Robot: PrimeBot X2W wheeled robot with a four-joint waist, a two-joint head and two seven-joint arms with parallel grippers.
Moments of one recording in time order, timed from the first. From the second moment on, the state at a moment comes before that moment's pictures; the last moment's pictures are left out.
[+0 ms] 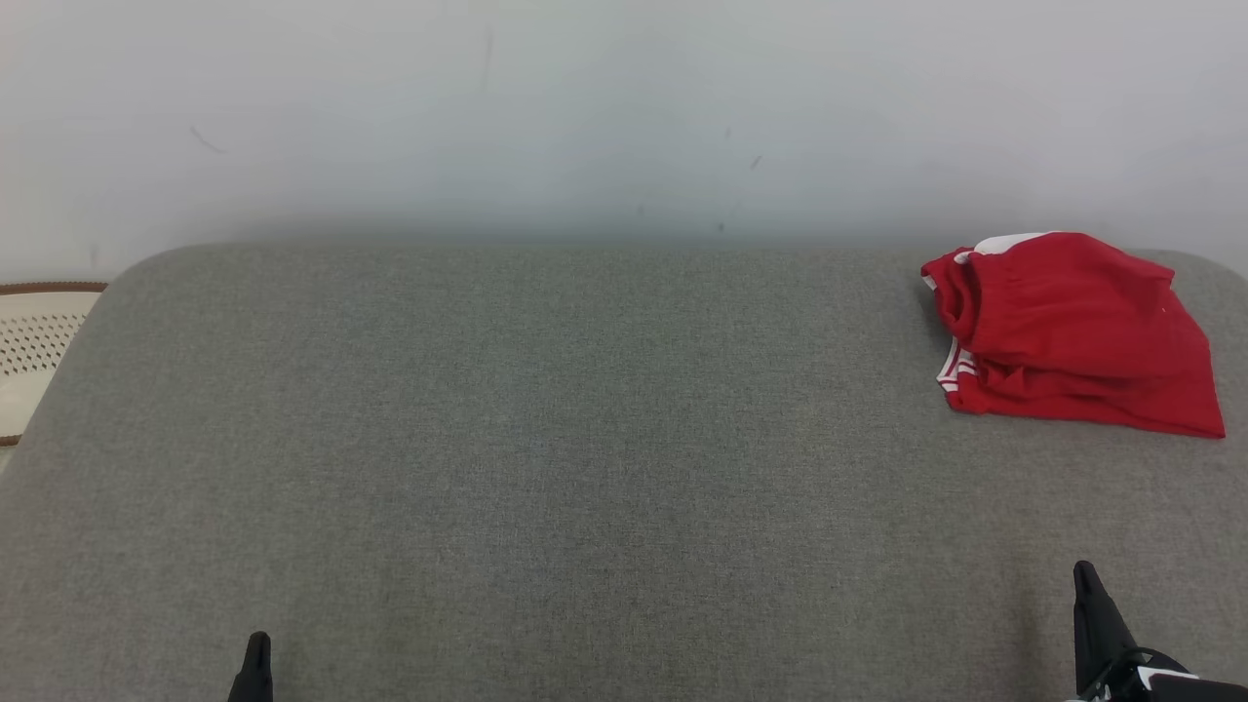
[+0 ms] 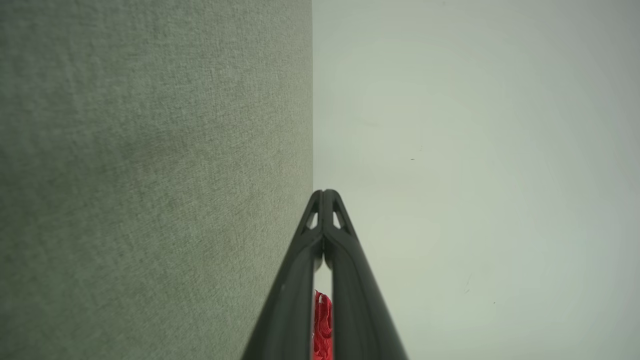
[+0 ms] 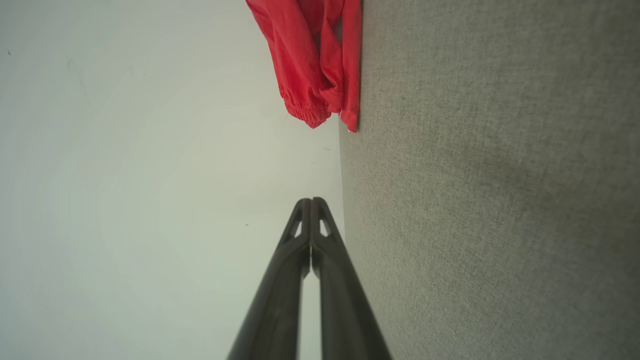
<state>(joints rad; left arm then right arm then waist) -0.03 0.05 0.10 0.17 -1.62 -0.13 0.11 -0.03 -0.07 -0.10 0.16 1.64 0.13 0.10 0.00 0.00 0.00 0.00</state>
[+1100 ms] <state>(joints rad) -0.03 0.05 0.10 0.17 -1.62 -0.13 0.11 -0.03 -0.06 -0.11 0.16 1.63 0.13 0.11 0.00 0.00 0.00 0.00</state>
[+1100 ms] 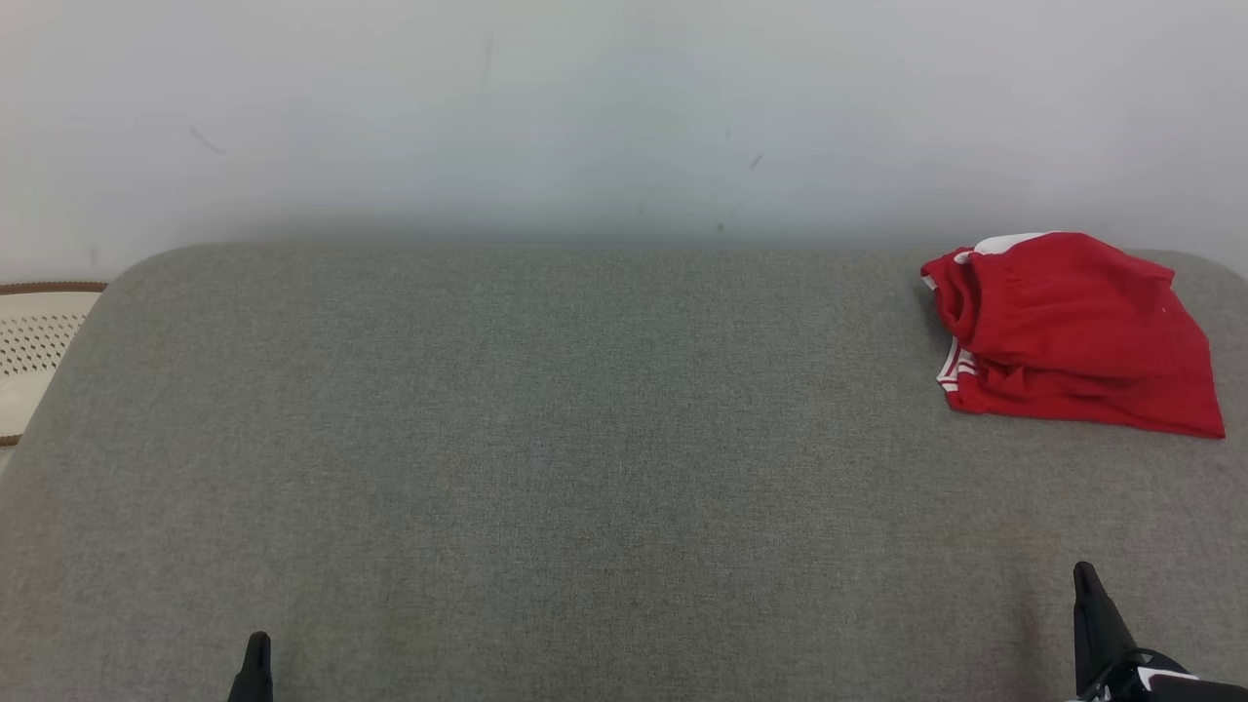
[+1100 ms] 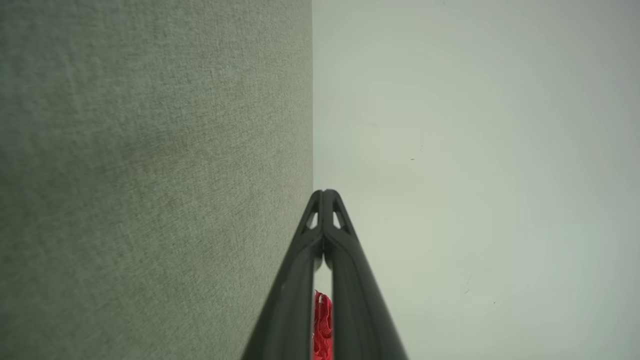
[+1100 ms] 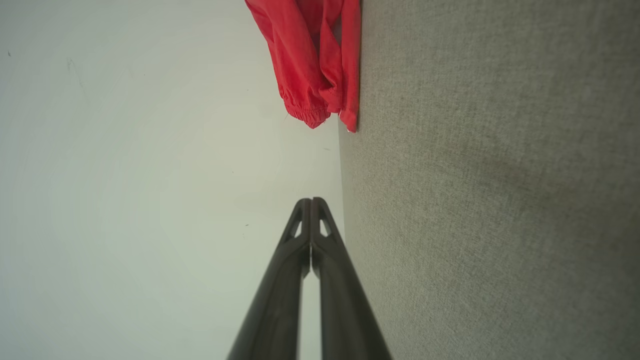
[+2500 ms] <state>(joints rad) -0.03 0.05 0.10 0.17 -1.62 -0.13 0.11 -0.03 -0.06 -0.11 0.16 1.63 0.13 0.11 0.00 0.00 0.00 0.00</state>
